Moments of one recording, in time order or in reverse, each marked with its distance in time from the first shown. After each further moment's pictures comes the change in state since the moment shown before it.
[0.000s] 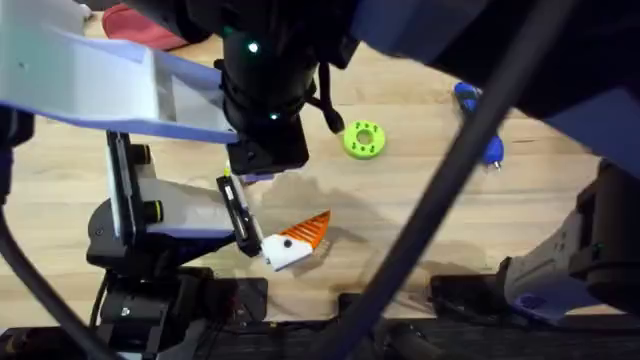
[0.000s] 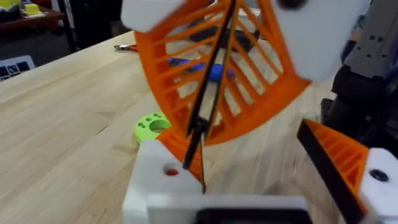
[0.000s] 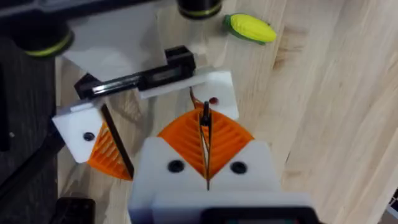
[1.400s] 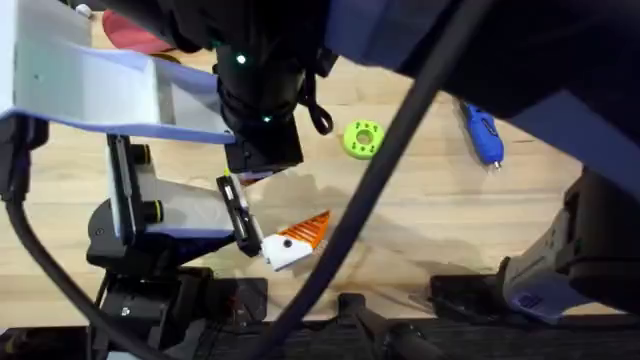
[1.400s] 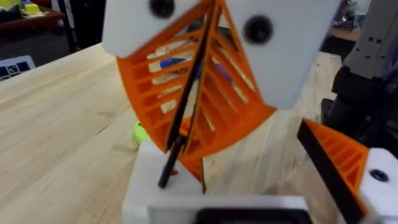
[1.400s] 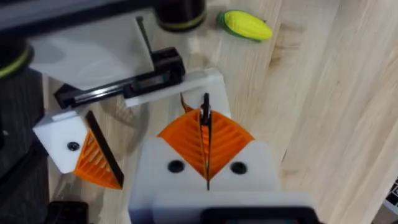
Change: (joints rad) left arm 0.000 0.000 0.000 0.000 0.000 0.000; right arm 0.000 0.031 0.000 0.015 0.032 0.000
